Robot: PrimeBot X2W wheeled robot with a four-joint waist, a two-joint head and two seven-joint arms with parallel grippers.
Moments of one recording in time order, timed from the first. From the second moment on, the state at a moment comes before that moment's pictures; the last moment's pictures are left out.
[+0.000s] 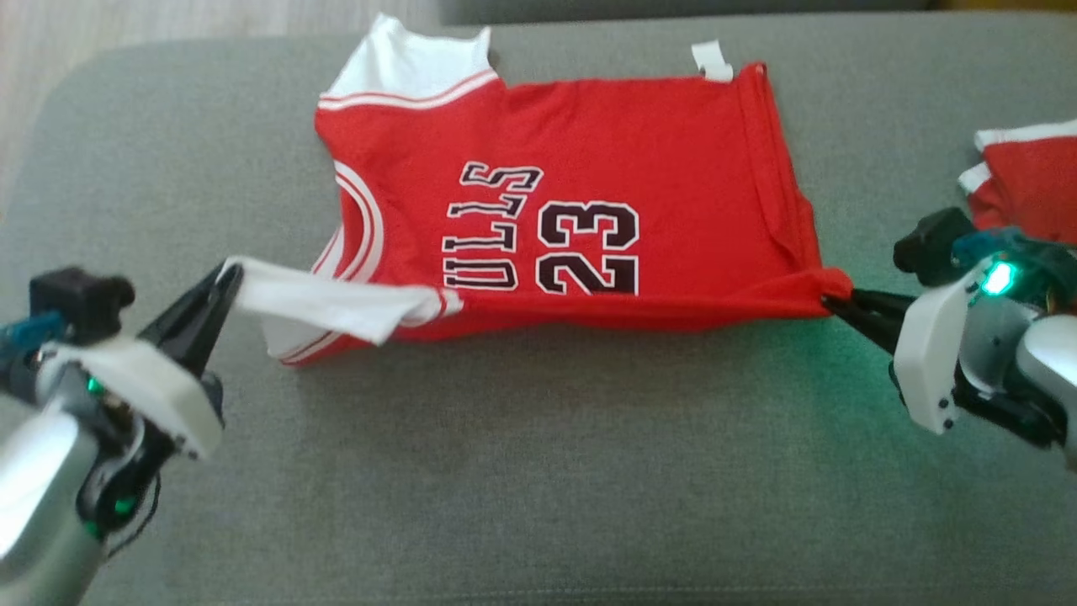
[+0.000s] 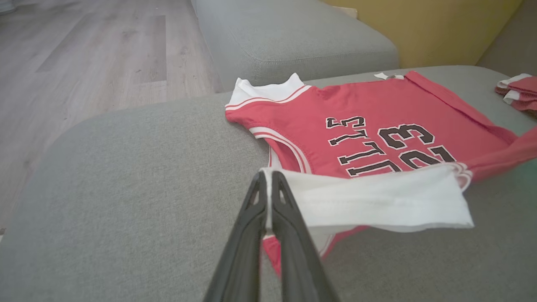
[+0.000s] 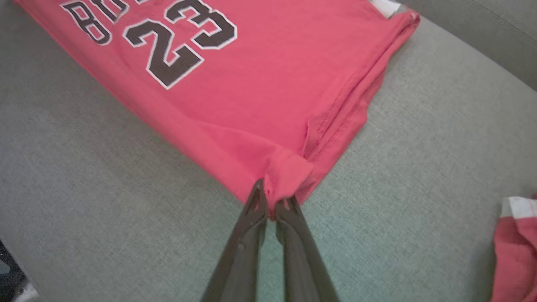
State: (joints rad) left arm -0.38 0.65 -0.59 0.28 -0.75 -0.08 -0.09; right arm -0.83 -0.82 1.28 0.36 0.94 0.13 0.20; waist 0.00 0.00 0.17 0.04
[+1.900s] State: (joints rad) left arm -0.20 0.11 -0.15 0.25 -0.35 -0.05 -0.26; right arm -0.24 -0.07 0.08 0.36 0.27 0.13 -0.25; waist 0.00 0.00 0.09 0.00
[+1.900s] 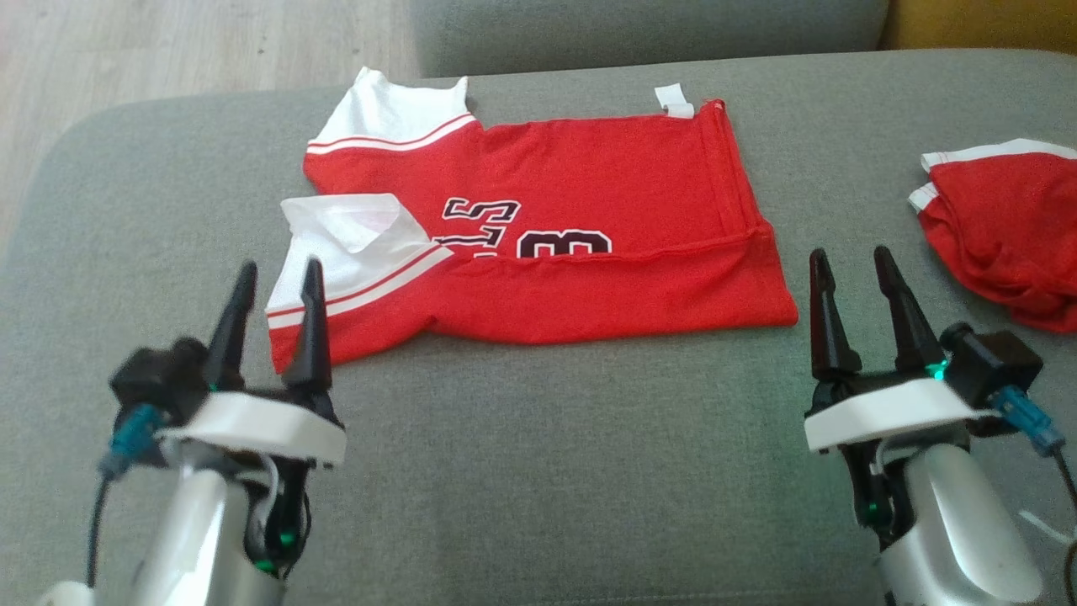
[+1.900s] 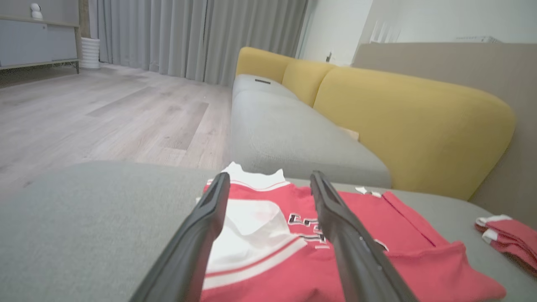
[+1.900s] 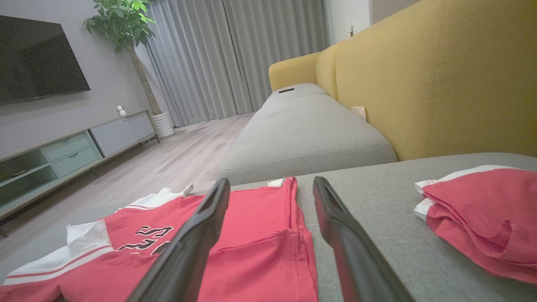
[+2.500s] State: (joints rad) left arm -0.32 0.11 -0.08 0.69 -0.22 0.03 -0.25; right arm -0.22 -0.06 0.10 0.28 0.24 0.13 -0.22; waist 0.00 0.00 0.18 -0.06
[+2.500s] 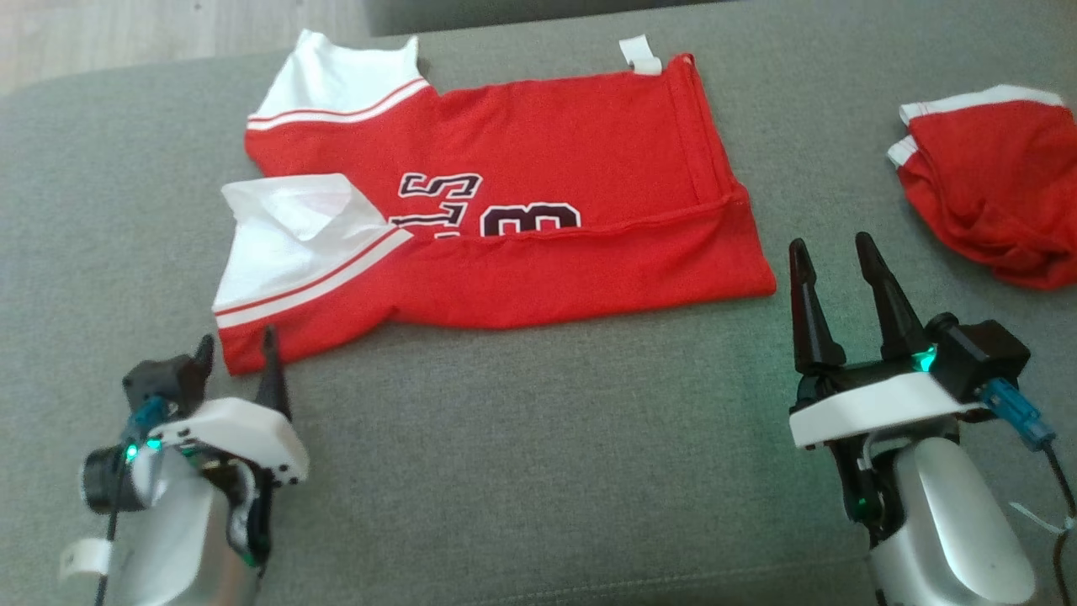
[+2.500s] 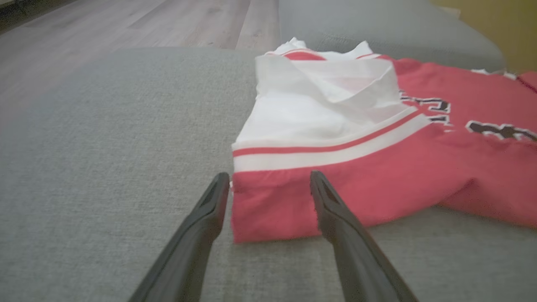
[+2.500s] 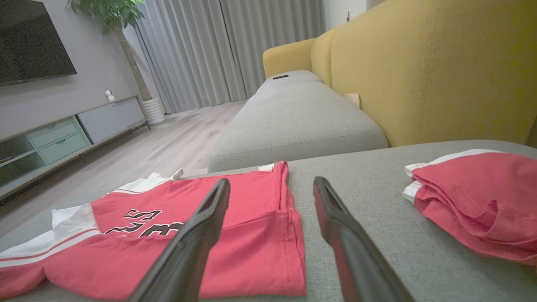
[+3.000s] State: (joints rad) left arm -0.48 0.15 -0.10 0.94 -0.20 0.02 -0.24; right arm -0.24 -0.06 0.10 0.28 0.23 0.13 -0.17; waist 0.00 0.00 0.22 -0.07
